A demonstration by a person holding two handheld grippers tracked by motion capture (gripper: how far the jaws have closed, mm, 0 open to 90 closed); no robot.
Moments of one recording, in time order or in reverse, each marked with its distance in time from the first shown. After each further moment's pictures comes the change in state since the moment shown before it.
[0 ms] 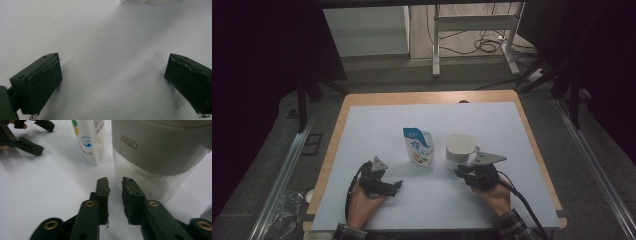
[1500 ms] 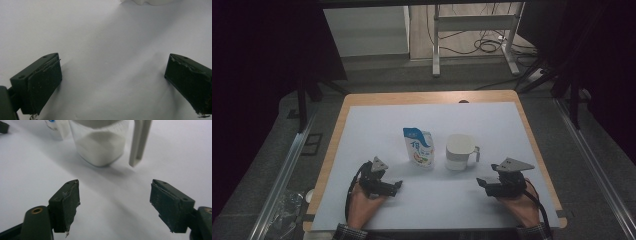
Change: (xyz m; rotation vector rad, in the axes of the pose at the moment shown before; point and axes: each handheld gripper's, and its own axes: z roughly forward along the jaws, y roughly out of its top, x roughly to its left) left arm -0.001 0.000 0.000 -0.007 0.002 -0.004; right arm -0.022 -0.030 -0.056 0.044 -0.178 0.008
